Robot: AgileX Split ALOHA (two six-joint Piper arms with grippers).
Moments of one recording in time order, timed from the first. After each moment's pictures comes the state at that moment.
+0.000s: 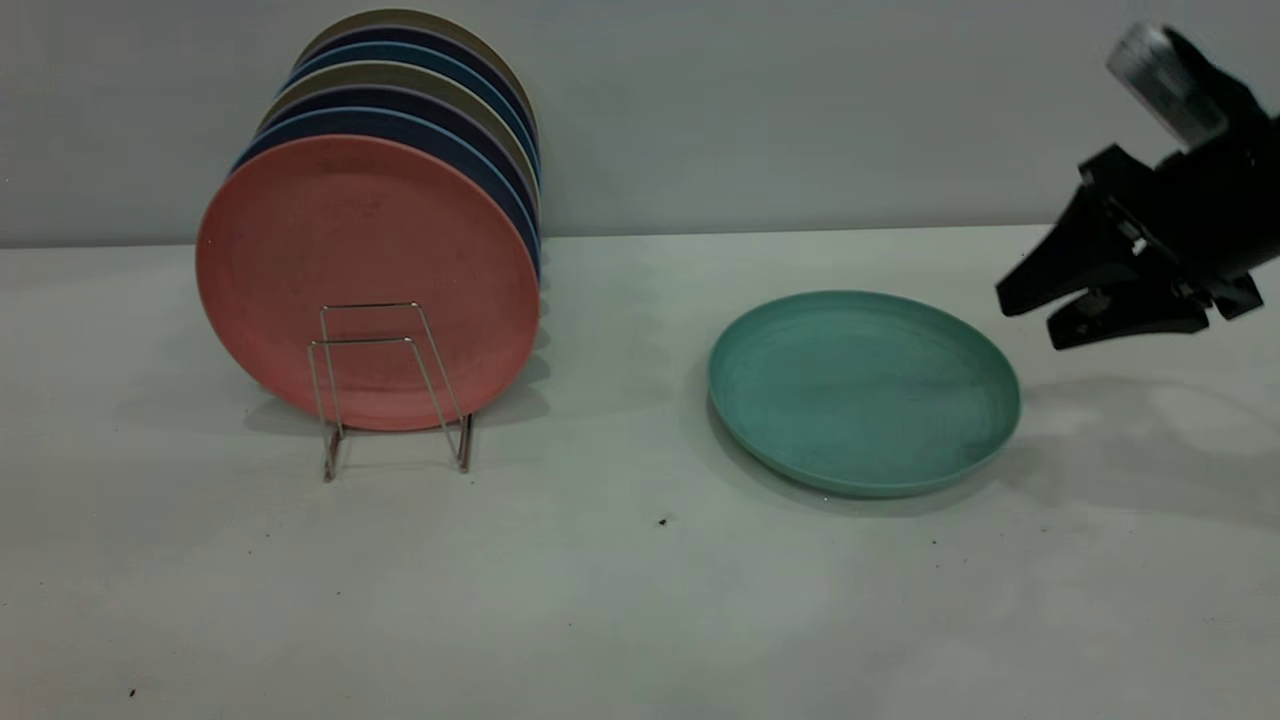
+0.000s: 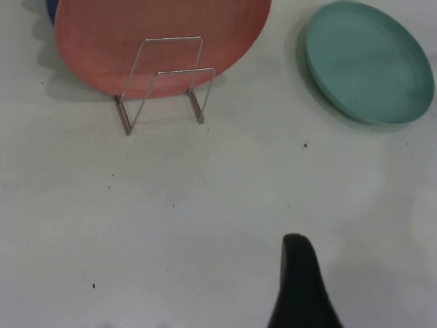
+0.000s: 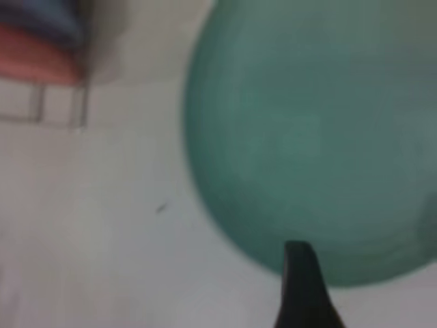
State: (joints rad) left arm -0.03 0.73 -0.50 -0.59 0.56 0.37; right arm -0.14 2.18 -1.25 1.17 0.80 -1.08
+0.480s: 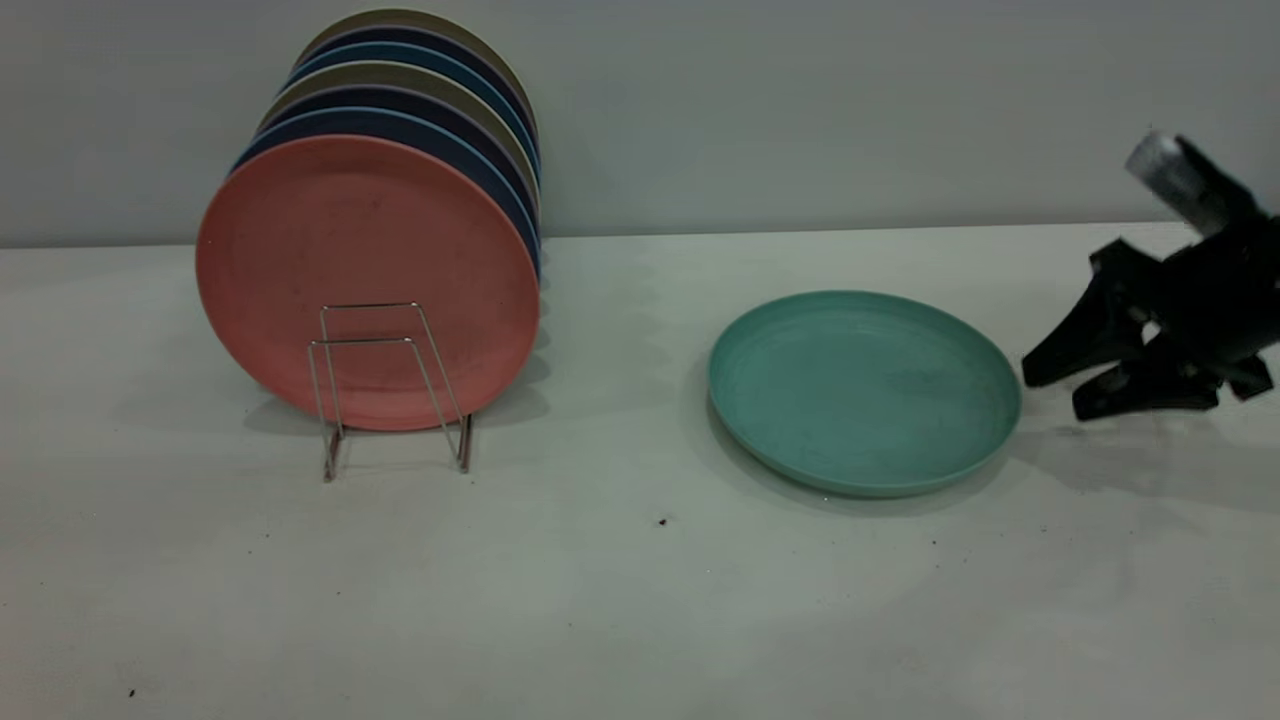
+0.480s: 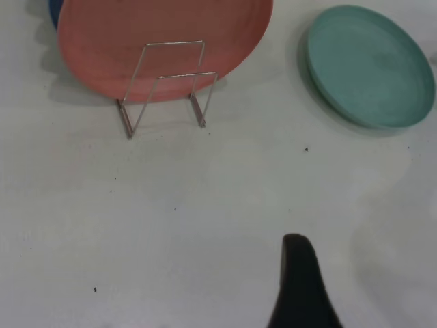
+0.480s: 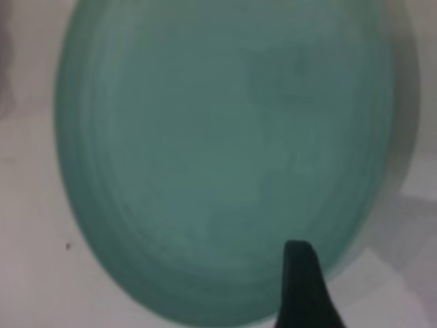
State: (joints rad) left arm -0.03 0.73 -0.50 -0.59 0.55 0.37; right arm -0.18 2.35 -1.30 1.20 0.74 -1.10
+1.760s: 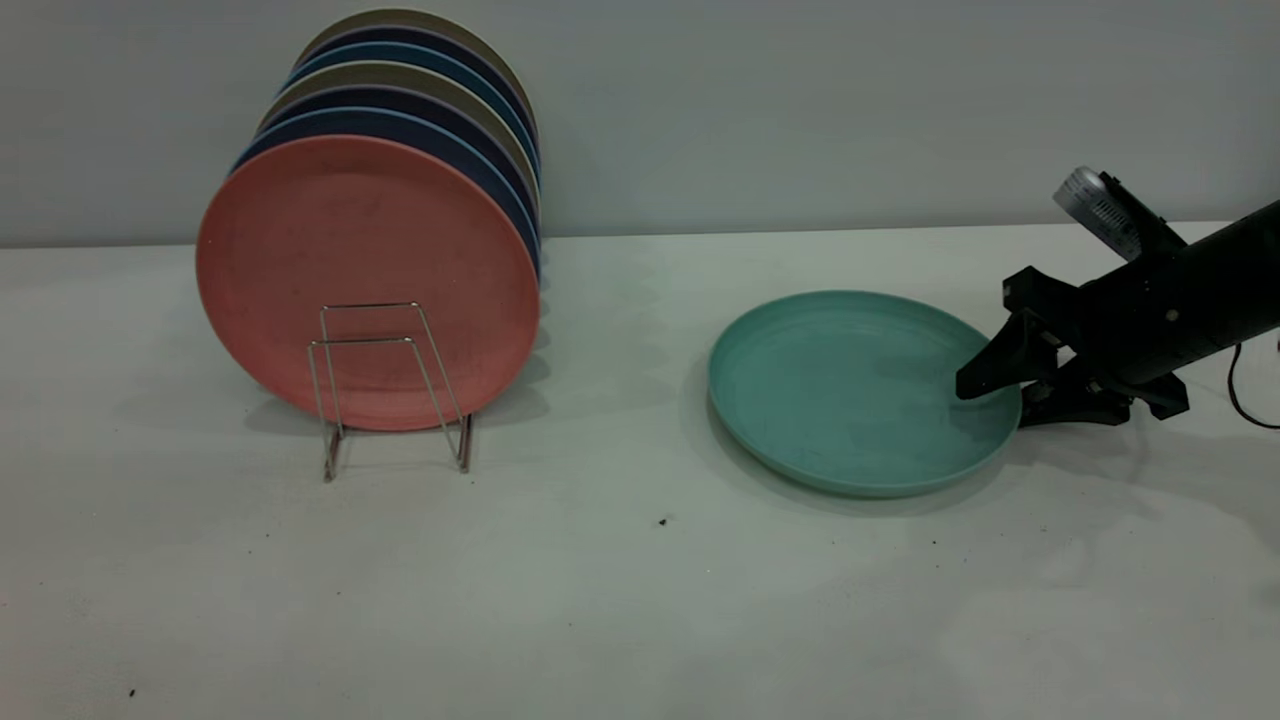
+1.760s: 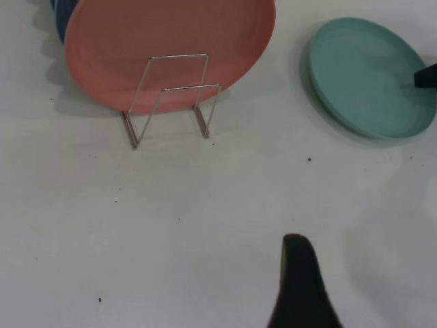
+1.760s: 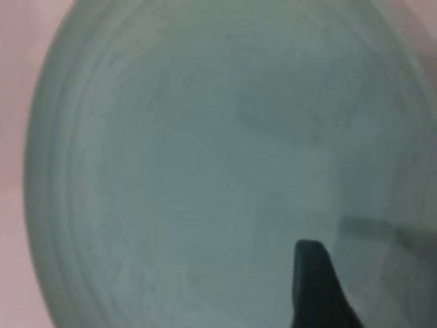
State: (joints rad) left arm -0.03 0.73 -0.50 -0.59 0.54 0.37; right arm -0.08 2.43 -1.35 1.38 0.61 -1.14
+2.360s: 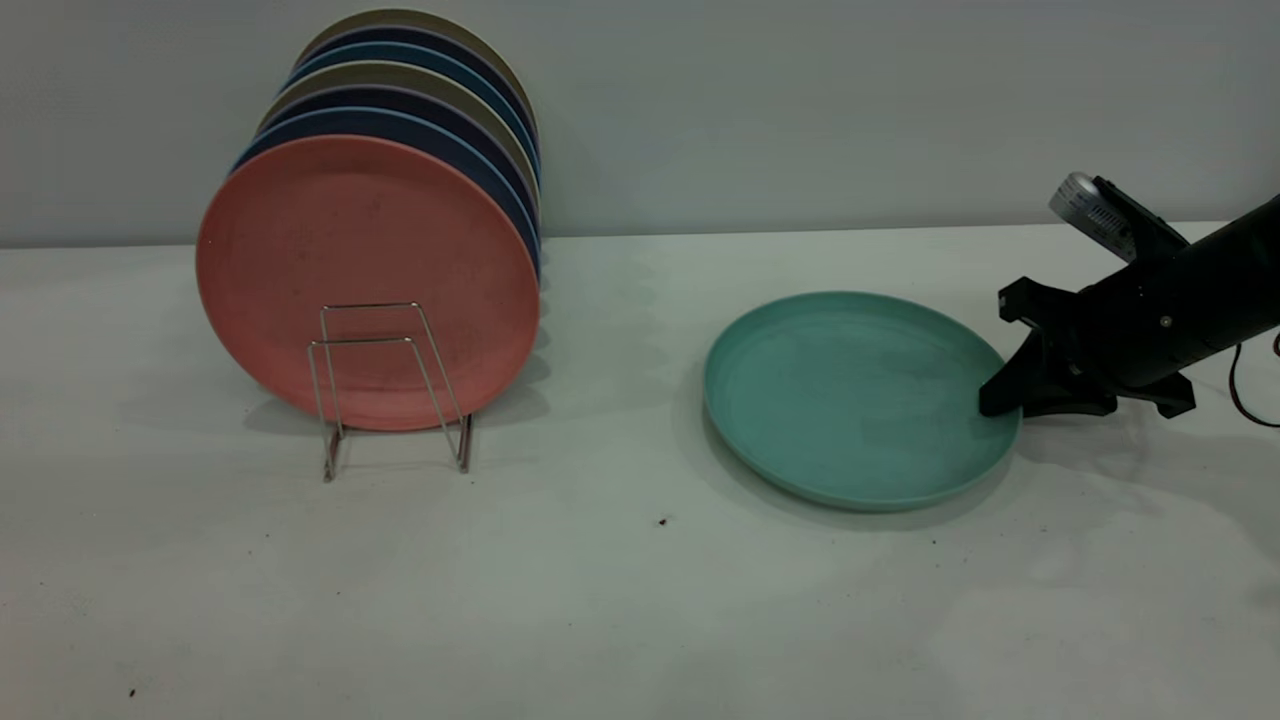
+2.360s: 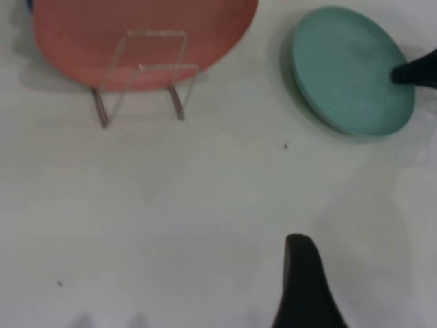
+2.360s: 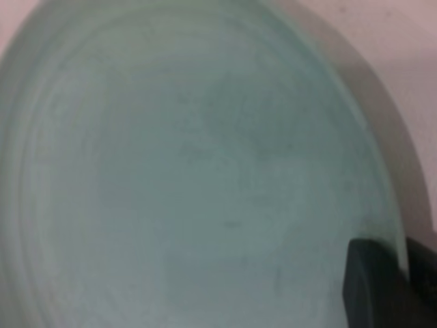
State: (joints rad) left arm -0.03 0.81 -0.50 -0.69 0.55 0.41; right arm -0.07 2.43 -1.35 1.36 0.54 -1.15
